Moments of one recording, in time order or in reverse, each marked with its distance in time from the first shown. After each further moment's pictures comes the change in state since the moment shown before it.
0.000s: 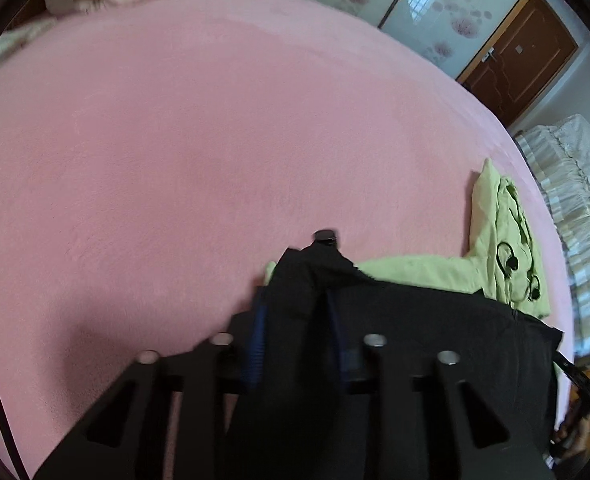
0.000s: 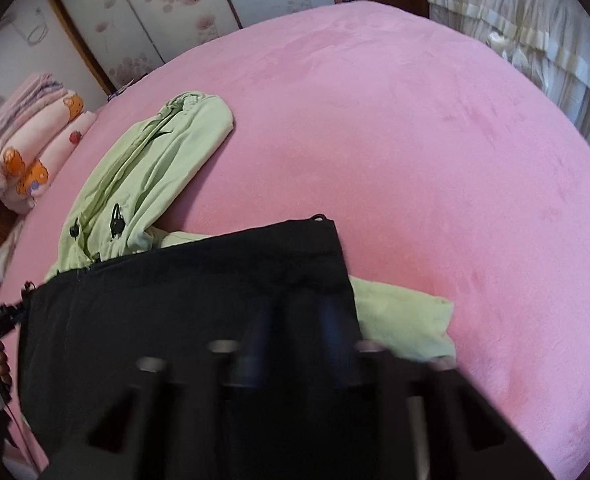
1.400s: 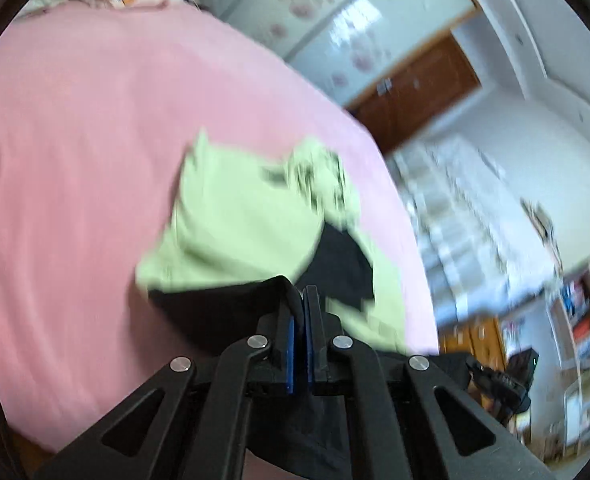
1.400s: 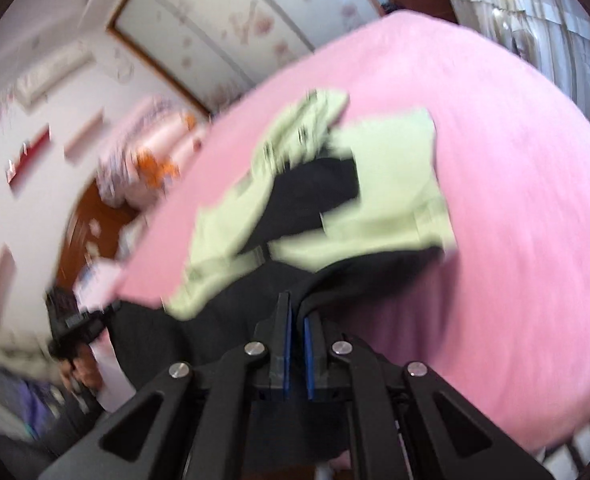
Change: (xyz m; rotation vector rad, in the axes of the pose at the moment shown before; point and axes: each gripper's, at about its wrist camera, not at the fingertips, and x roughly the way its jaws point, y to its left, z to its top) left arm -0.286 0.010 -0.192 -0.075 -0.097 -0.414; right arm -0.274 0.004 -0.228 0.114 -0.088 0.418
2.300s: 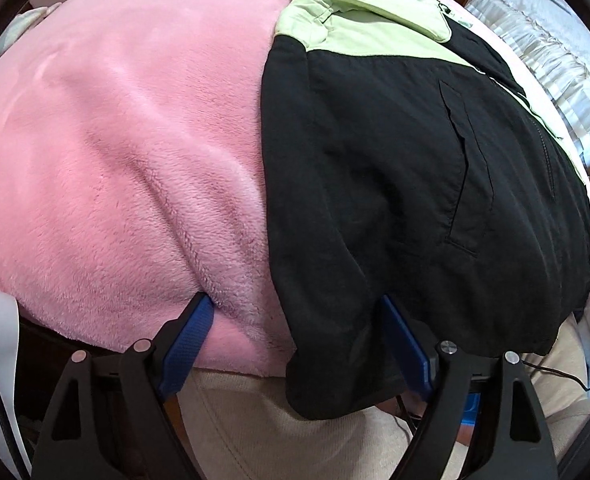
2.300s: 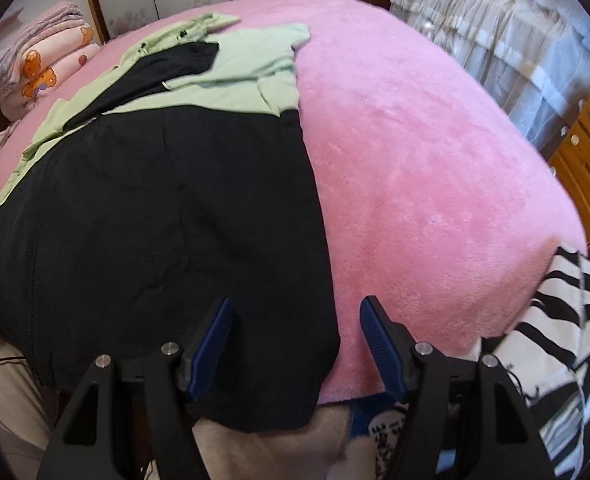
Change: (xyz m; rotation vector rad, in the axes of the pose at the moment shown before) left arm 0.004 0.129 -0.186 0.300 0.411 0.450; right arm 0.036 -0.071 -0.138 -0.171 0.156 -0.618
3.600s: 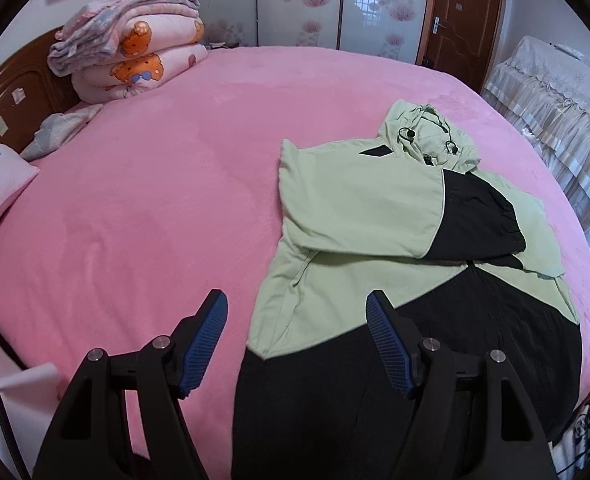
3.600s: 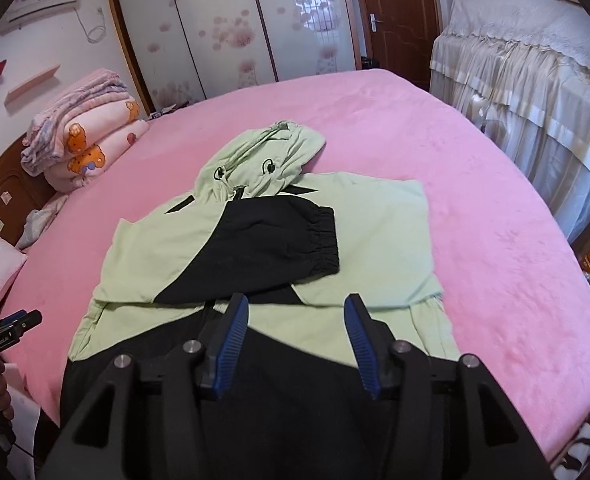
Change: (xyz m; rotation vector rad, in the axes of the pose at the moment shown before) left arm -0.122 -0.073 0.146 -0.030 -0.364 0.179; right arm -0.060 0.113 0.177 0.016 -0.283 0.178
